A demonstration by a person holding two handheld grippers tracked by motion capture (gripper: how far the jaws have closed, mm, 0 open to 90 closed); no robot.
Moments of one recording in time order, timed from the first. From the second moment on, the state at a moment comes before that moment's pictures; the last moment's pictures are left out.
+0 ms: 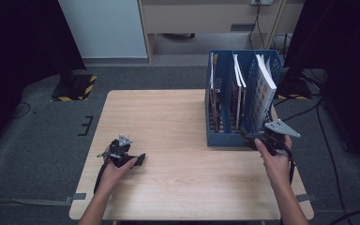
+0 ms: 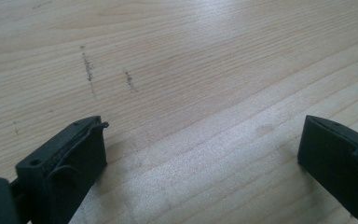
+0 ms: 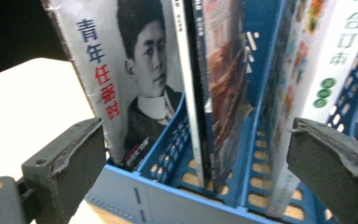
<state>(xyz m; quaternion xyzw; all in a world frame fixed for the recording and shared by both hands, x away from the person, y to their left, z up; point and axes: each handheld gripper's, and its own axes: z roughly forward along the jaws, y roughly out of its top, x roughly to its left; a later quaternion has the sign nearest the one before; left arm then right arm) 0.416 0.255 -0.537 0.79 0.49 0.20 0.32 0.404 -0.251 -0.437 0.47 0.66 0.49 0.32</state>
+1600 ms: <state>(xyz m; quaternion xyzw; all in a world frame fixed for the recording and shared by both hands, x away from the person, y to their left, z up) 0.416 0.254 -0.538 0.79 0.49 0.20 0.32 0.392 -0.163 -0.453 0.40 0.75 0.48 0.21</state>
